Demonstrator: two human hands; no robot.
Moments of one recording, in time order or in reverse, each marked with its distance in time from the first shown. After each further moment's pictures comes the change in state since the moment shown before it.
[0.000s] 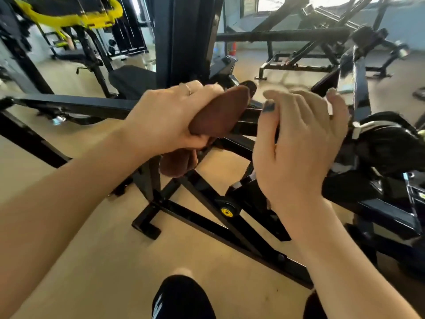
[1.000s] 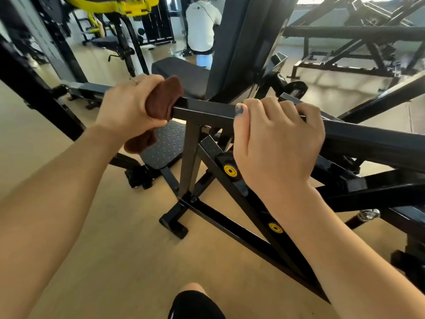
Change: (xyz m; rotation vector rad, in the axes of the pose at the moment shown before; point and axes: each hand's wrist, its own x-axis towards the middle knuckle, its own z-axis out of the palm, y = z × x) left_hand -0.082 -0.208 0.024 -0.008 0.069 -0.465; right_hand -0.011 -0.108 0.115 -0.145 -0.178 -0.193
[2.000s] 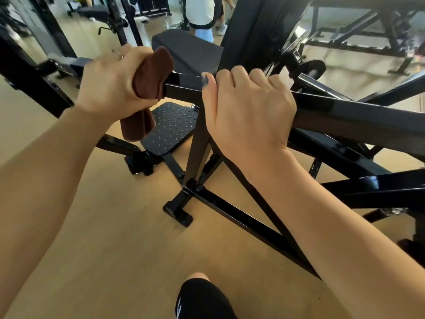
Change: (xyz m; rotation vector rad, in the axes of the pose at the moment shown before) left_hand 0.008 -0.064 0.016 -0.001 0.110 0.161; right_hand 0.024 -0.065 0.076 -0.083 0.214 -0.152
